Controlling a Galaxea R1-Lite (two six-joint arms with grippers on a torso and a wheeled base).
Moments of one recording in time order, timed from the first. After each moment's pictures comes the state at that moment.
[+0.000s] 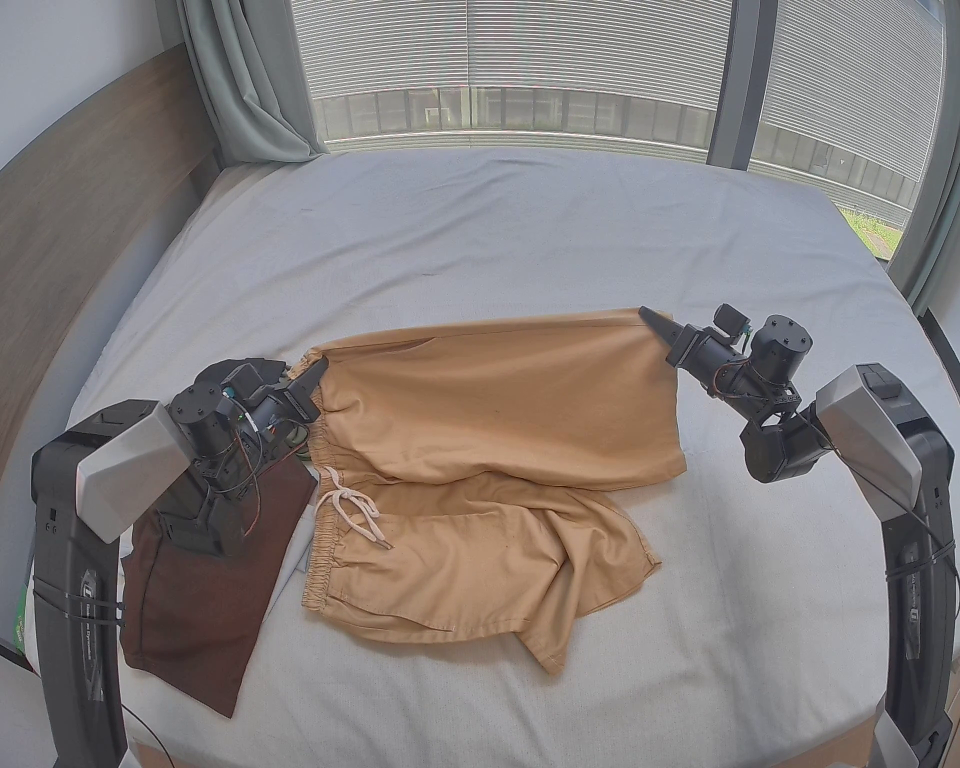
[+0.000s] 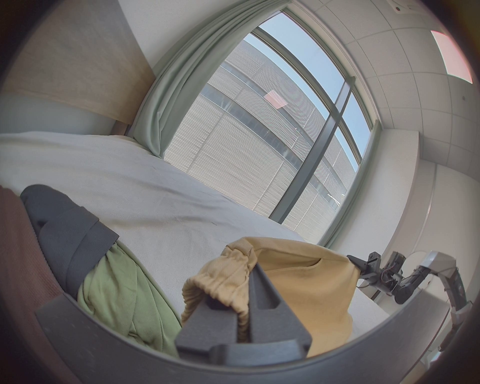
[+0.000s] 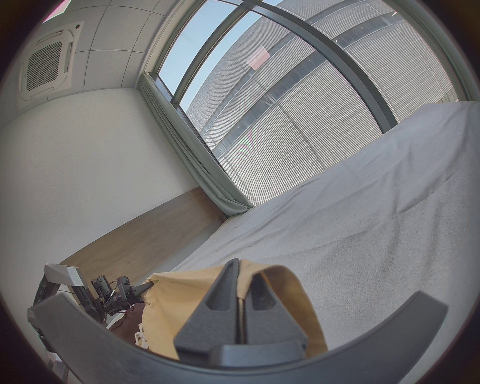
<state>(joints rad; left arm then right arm) -0.07 2.50 -1.18 -1.55 -0.35 -0.51 0.11 2.53 -1.57 -1.25 0.54 0.54</state>
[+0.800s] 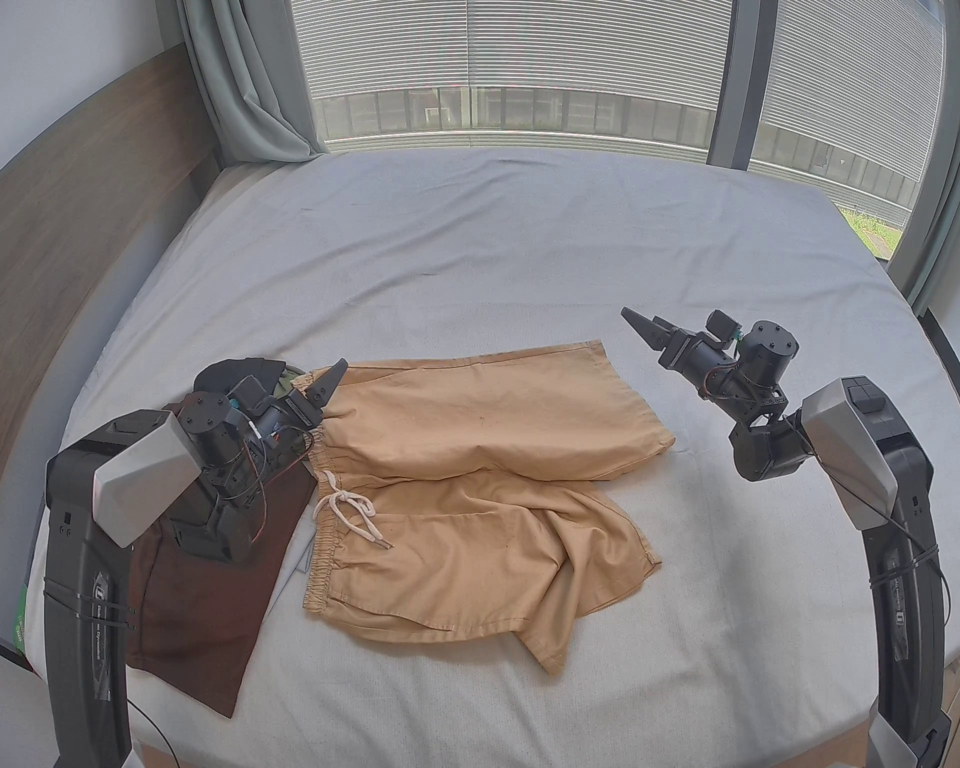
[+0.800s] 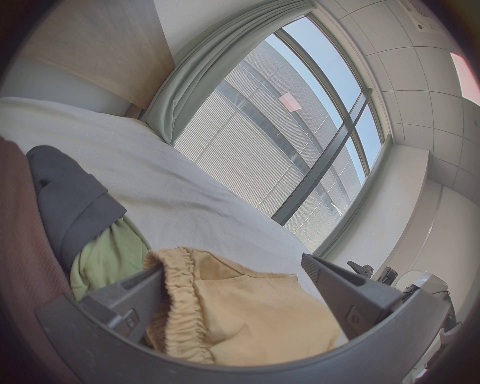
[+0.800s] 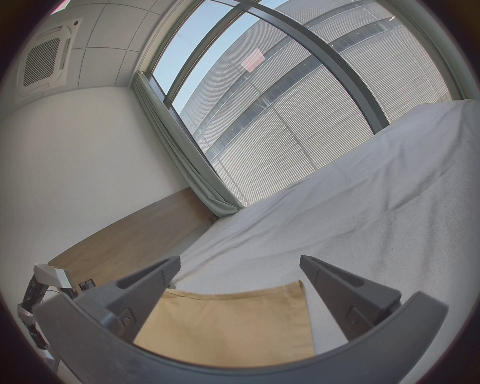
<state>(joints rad) -0.07 2.56 -1.22 -1.55 -0.34 -0.62 0.11 2.63 -1.73 -1.17 0.50 0.52</state>
